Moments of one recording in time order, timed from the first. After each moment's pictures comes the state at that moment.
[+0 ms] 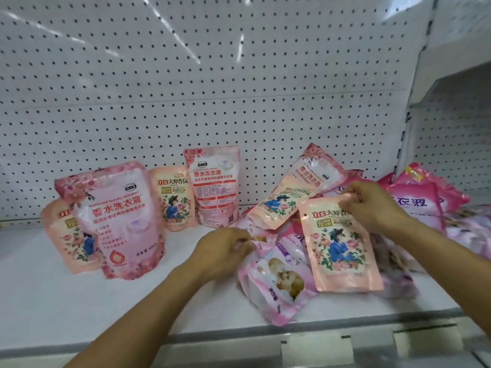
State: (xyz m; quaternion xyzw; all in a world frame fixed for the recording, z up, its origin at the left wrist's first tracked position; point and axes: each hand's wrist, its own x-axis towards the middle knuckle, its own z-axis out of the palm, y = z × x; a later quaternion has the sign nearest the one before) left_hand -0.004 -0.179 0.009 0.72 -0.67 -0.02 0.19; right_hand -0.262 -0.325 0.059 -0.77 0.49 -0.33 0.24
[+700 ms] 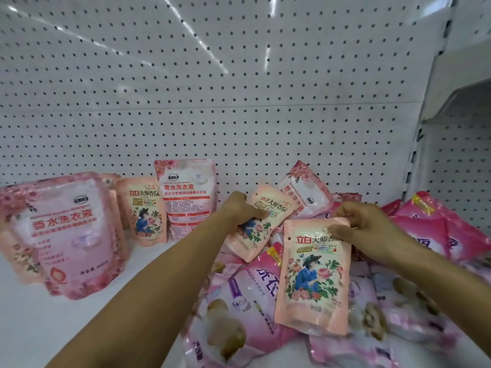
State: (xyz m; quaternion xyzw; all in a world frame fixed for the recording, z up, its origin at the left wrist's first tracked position) left_hand -0.044 -0.351 0.059 0.75 -0.40 -0.29 0.44; right_hand -0.298 -0.387 0.067 -0.81 0.38 -0.29 0.34
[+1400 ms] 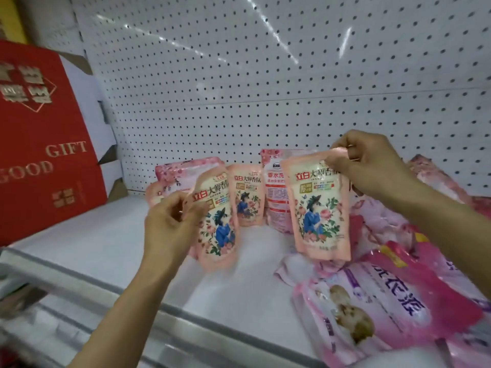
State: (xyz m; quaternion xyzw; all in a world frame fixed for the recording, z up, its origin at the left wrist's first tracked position) left_hand 0.038 -0.068 0.048 0.68 -0.29 0.08 0.67; right_hand -0.138 -0.306 0.135 -0.83 0.18 -0.40 0.34
